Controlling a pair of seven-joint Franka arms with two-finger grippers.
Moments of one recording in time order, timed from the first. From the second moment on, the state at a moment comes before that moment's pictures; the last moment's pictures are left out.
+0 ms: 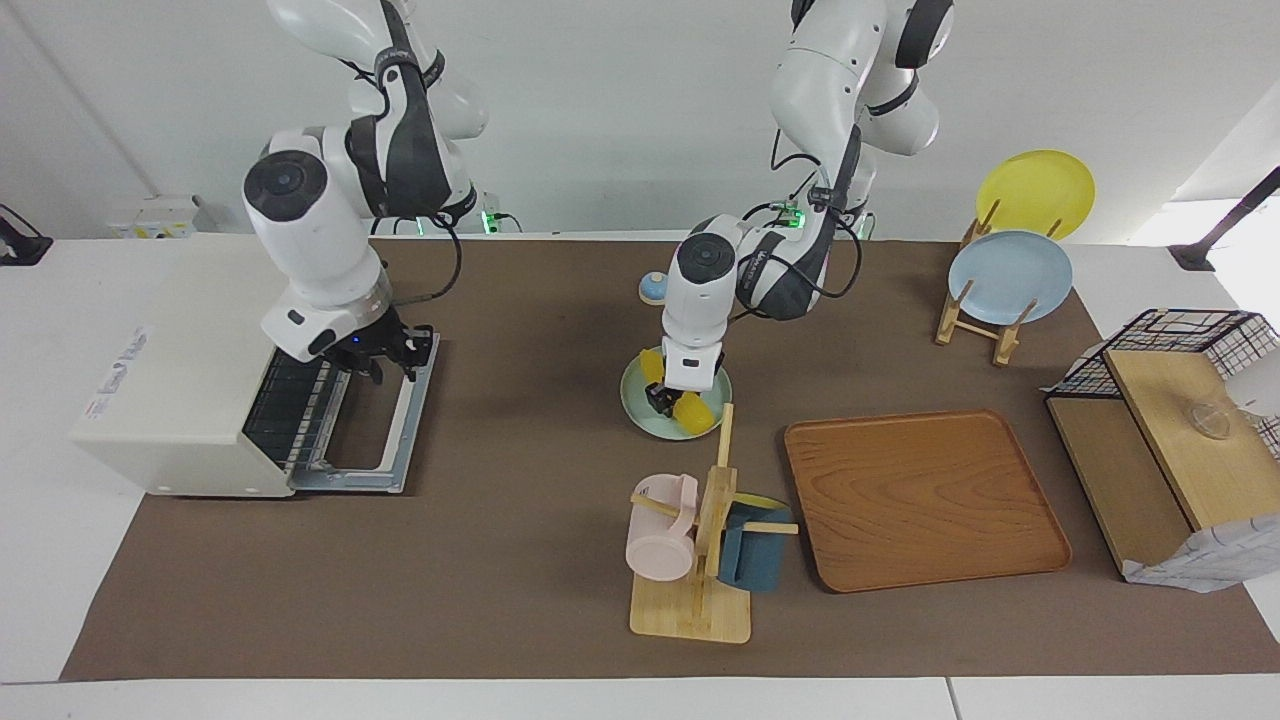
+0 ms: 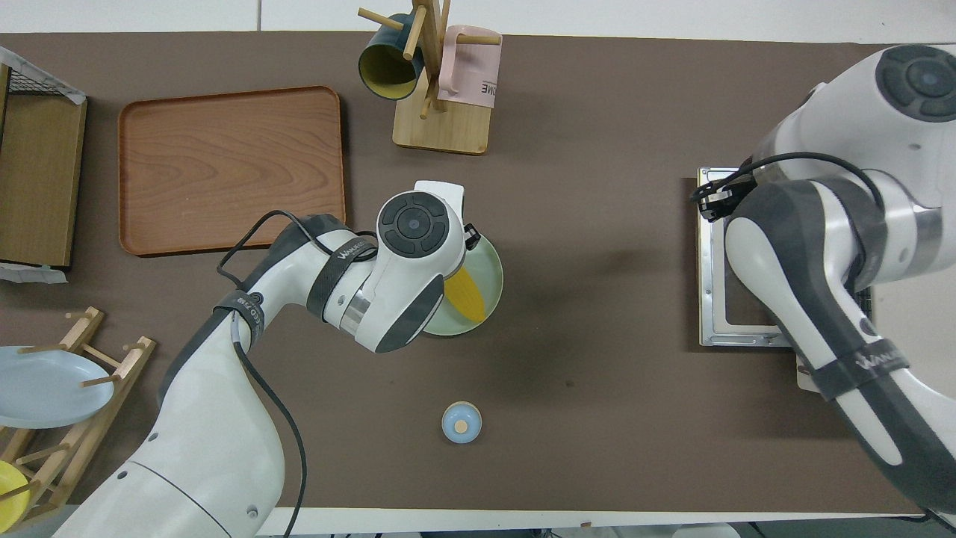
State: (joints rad) left arm -0.77 0.40 0.03 -1.84 -0.05 2.25 -1.25; right arm -0.16 0.17 0.29 -1.89 -0.08 1.98 0.04
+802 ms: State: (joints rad) left arm -0.27 0.39 0.08 -1.72 0.05 2.10 -0.25; right arm -0.14 0.30 0.29 -1.97 -0.21 2.10 0.04
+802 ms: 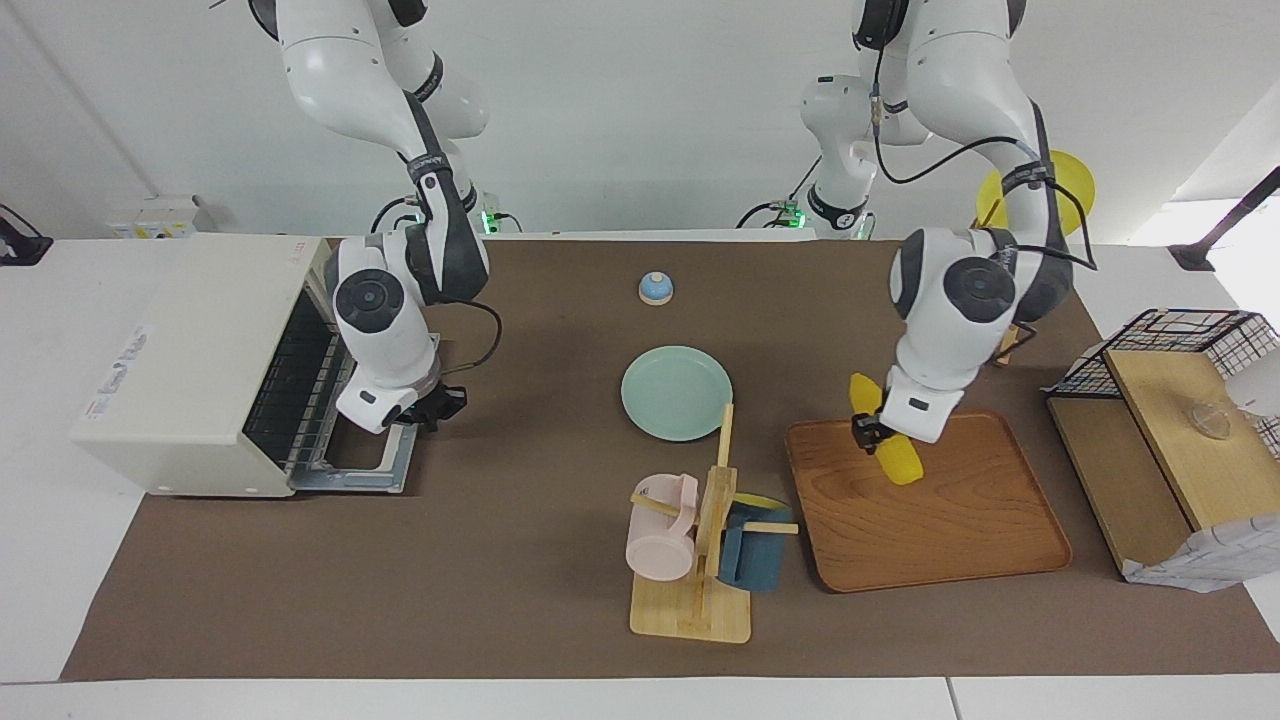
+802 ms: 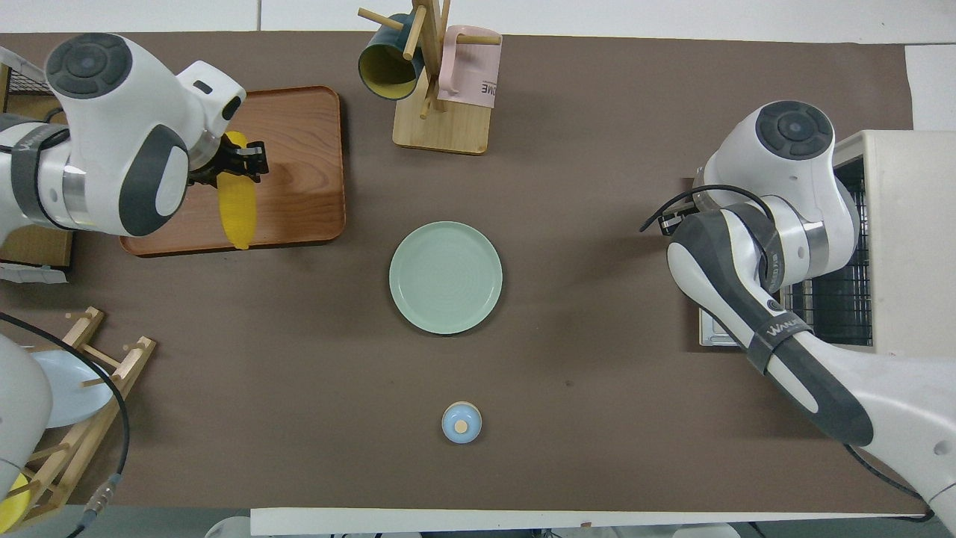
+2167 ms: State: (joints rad) left arm -0.18 -0.03 0.08 -1.65 0.02 1.50 -0.10; right arm -0.31 0.13 0.29 -1.79 -0.29 1.78 -0.32
